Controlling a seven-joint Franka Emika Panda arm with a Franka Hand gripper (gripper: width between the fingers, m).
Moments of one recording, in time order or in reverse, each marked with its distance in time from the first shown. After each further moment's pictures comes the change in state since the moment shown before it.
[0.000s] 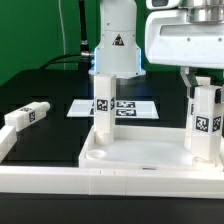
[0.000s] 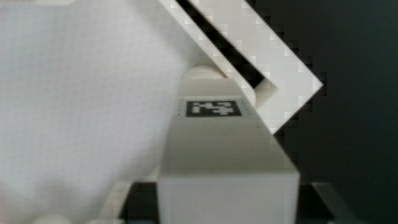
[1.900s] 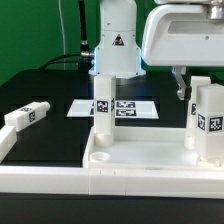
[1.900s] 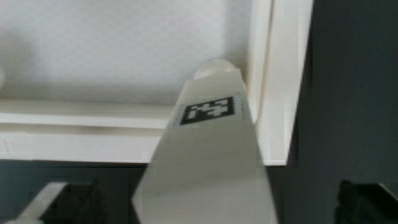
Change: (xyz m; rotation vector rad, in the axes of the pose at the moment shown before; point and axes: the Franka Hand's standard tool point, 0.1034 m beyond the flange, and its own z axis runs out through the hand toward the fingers) arm -0.005 -0.005 -0.002 -0.060 0.020 -0.973
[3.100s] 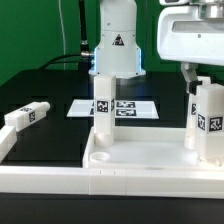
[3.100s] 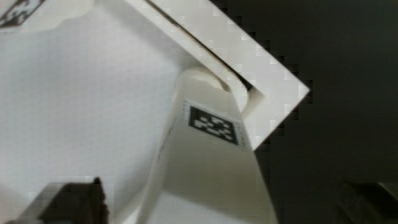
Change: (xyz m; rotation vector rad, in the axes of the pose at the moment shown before) arm 0.000 -0.006 -0.001 0.036 -0.014 0.848
